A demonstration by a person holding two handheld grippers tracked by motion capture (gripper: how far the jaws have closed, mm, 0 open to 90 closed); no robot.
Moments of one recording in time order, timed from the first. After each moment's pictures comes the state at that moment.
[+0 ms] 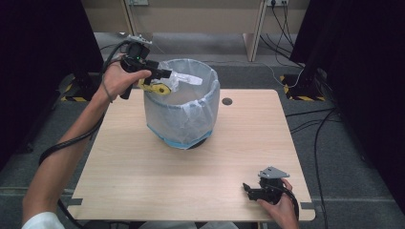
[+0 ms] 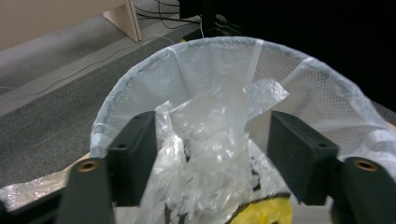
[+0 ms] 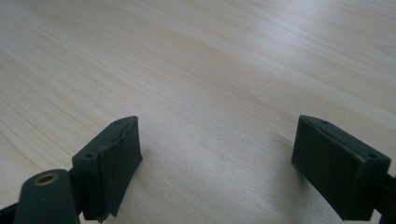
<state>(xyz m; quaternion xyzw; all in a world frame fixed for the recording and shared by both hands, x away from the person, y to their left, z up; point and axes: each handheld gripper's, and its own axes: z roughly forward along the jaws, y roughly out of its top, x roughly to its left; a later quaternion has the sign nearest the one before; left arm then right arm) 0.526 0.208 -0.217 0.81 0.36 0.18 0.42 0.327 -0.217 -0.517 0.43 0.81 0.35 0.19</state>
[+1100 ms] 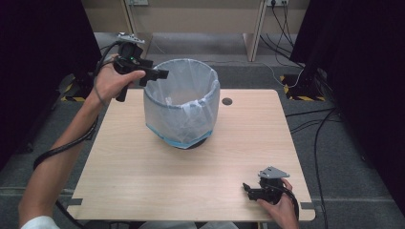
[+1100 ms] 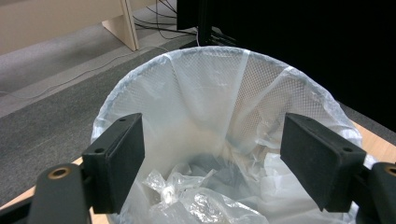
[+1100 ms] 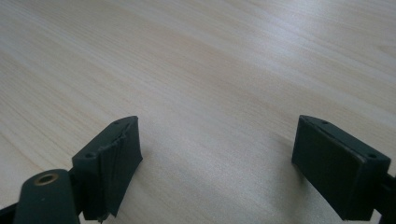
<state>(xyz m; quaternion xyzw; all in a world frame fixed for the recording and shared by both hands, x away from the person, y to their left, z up) 0.508 0.222 -0.213 0.80 0.36 0.17 0.45 0.327 -0.217 -0.517 0.43 0.81 0.35 0.19</state>
